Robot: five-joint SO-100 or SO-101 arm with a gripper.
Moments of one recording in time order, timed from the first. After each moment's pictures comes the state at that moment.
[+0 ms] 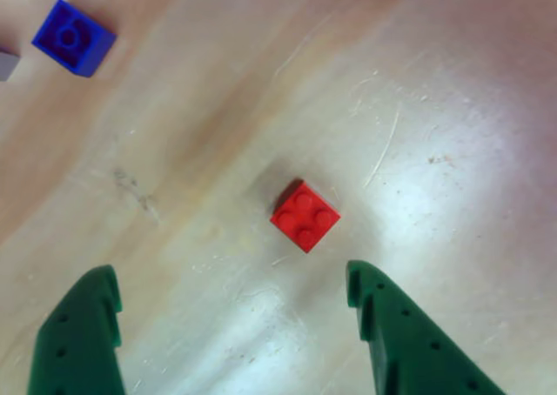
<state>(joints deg) 39.6 109.6 127.5 48.4 -83.7</state>
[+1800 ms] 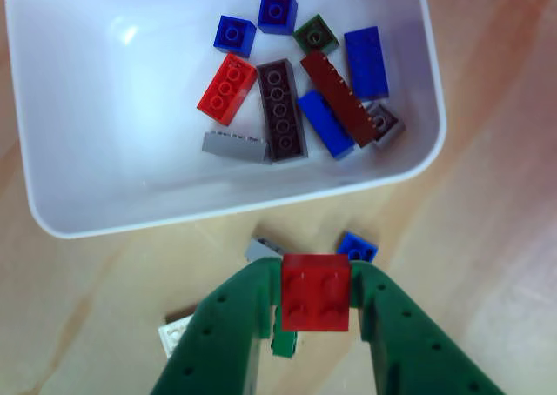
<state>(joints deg) 26.6 80.6 68.0 68.4 -60.2</state>
